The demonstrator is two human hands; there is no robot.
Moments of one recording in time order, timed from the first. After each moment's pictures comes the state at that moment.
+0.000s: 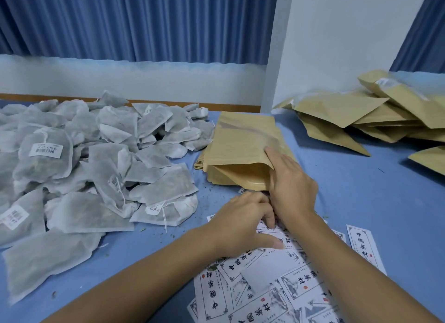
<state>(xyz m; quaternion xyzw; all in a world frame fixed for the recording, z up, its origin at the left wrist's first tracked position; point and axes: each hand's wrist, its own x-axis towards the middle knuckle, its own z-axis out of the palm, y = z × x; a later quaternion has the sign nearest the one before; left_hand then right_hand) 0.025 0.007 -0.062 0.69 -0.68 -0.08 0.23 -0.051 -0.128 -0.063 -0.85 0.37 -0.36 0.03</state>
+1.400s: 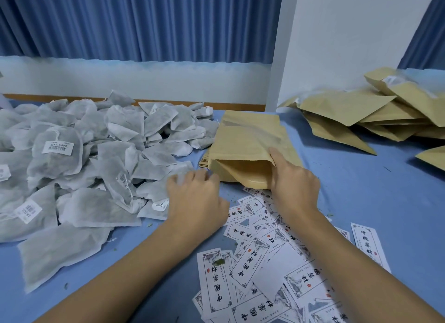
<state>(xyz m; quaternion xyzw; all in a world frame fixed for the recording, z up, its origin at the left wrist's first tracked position) 0.057 0.049 -0.049 0.88 -0.42 0.17 0.12 -0.047 -0.117 -0.052 -0.86 0.39 -0.33 -0.05</state>
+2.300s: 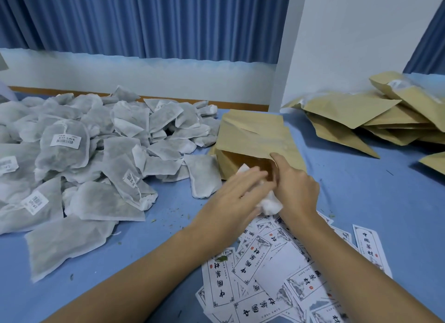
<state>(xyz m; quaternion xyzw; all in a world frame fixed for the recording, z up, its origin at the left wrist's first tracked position) 0.038 0.039 -0.065 0.65 -0.68 0.17 0.29 -0.046 -0.121 -0.060 -0.88 0.39 -0.27 0.00</state>
